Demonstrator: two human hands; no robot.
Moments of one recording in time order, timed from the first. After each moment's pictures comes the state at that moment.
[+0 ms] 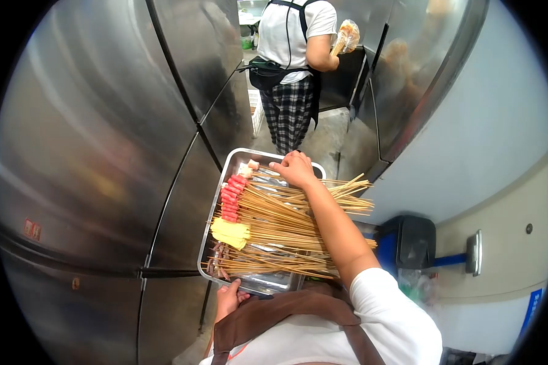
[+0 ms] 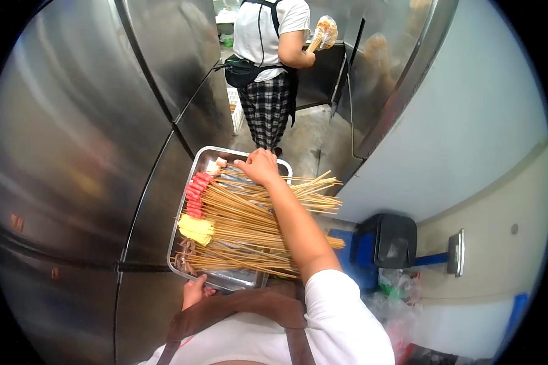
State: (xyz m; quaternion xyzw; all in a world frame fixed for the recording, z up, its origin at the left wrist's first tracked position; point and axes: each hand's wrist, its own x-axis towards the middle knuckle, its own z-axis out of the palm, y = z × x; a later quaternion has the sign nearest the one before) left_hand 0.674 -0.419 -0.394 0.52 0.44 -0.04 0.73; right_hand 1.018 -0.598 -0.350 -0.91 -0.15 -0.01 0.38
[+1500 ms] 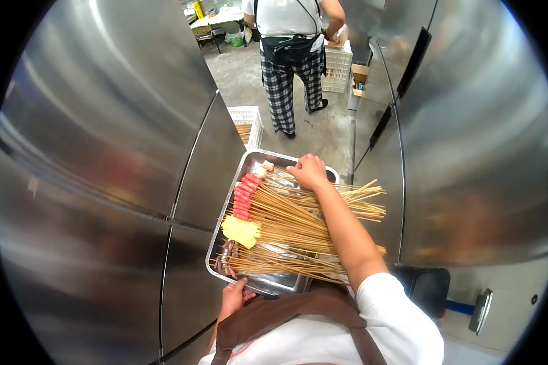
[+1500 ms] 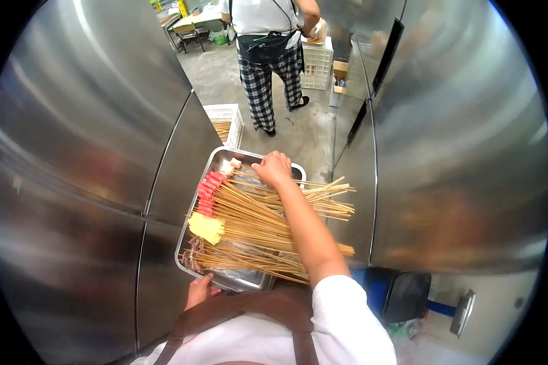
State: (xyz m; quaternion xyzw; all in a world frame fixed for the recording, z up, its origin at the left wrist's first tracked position) left_hand 0.721 -0.475 -0.370 0.52 0.51 0.00 0.69; right_hand 1.081 -0.606 -0.391 -0.90 -0.18 0.06 0.38
